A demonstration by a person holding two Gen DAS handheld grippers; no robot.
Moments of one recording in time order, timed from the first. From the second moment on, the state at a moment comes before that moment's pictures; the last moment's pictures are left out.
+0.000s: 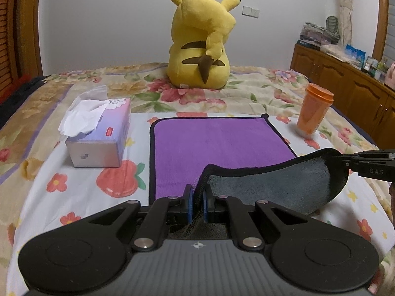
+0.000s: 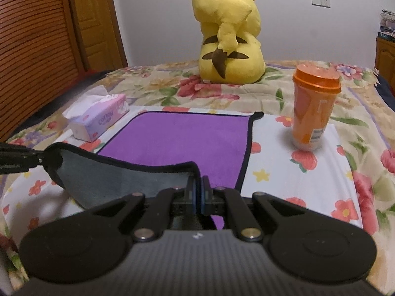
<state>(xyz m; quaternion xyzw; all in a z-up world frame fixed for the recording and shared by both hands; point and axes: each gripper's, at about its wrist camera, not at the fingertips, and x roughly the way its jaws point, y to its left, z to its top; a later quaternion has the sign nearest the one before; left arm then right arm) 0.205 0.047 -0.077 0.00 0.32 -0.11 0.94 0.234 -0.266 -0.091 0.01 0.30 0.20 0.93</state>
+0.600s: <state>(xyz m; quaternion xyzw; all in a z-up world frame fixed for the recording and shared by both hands) 0.233 0.050 -0.086 0.00 0.32 -0.09 0.94 0.258 -0.258 -0.097 -0.01 0.29 0.20 0.94</state>
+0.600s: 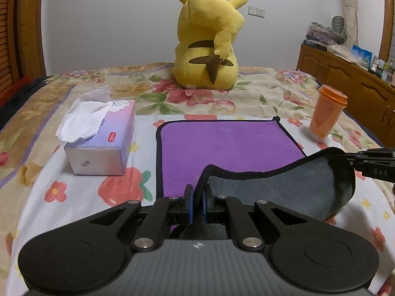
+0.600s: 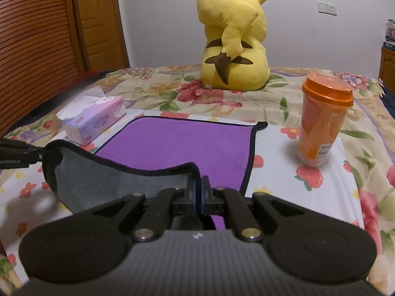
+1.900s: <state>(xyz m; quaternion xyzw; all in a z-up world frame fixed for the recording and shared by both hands) 0.278 0.058 -0.083 -0.02 0.31 -0.08 0.95 0.302 -0.259 -0.095 0.00 0.27 0.20 0.94</state>
